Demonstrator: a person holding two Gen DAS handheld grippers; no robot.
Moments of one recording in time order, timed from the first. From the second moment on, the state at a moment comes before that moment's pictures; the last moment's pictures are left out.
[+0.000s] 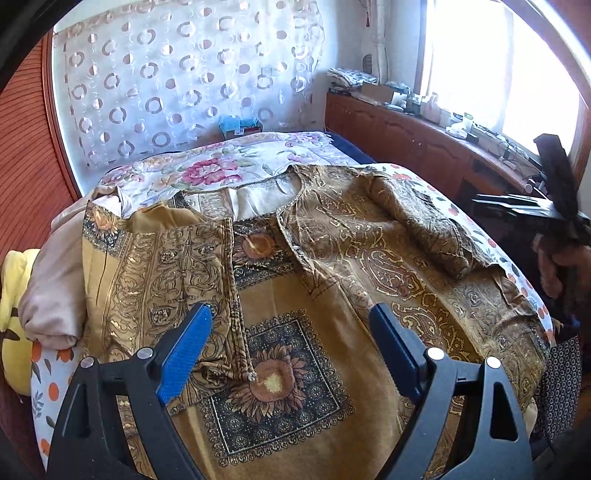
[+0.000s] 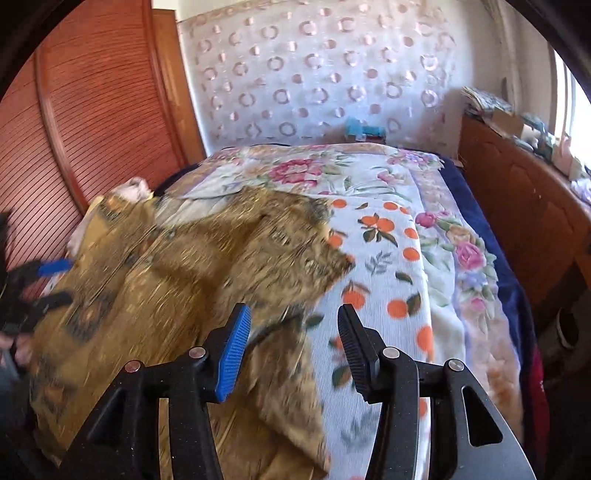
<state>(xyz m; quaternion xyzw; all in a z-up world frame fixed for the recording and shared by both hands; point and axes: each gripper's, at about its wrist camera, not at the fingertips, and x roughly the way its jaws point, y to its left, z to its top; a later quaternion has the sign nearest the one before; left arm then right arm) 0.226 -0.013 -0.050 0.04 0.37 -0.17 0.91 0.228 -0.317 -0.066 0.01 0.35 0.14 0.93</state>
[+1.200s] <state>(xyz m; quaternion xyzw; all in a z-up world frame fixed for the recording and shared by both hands) 0.213 0.027 -0.065 0.00 0.38 -0.14 0.91 0.279 -0.199 -0.046 0.00 0.36 0.30 0.88</state>
